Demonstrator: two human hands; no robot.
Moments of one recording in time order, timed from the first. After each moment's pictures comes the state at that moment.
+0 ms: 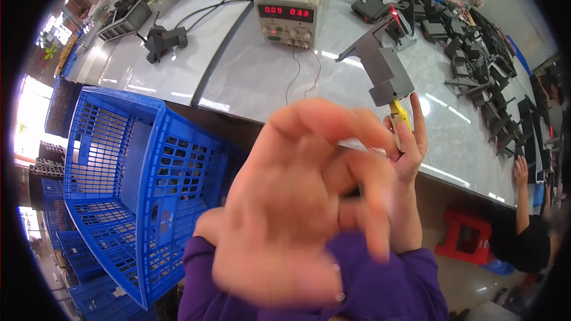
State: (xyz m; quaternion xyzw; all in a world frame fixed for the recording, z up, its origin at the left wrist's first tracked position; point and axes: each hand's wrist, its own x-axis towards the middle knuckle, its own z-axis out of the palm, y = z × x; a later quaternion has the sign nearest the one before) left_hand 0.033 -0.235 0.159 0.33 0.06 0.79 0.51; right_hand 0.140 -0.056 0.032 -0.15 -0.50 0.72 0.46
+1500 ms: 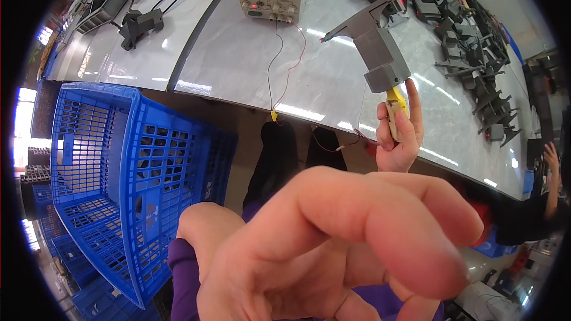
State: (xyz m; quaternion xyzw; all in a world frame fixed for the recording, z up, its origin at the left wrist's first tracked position) left_hand 0.043 -0.234 0.142 0.28 -0.10 0.78 0.55; right_hand 0.146 -0.065 0.037 -0.18 -0.48 0.73 0.46
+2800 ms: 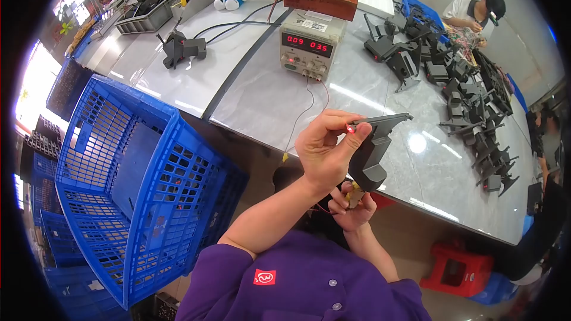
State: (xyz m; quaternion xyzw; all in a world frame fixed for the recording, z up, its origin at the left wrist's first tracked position) left_hand 0.011 -0.143 0.075 0.34 0.35 0.87 0.08; right_hand 0.134 -0.113 -0.049 0.12 -0.13 0.97 0.18
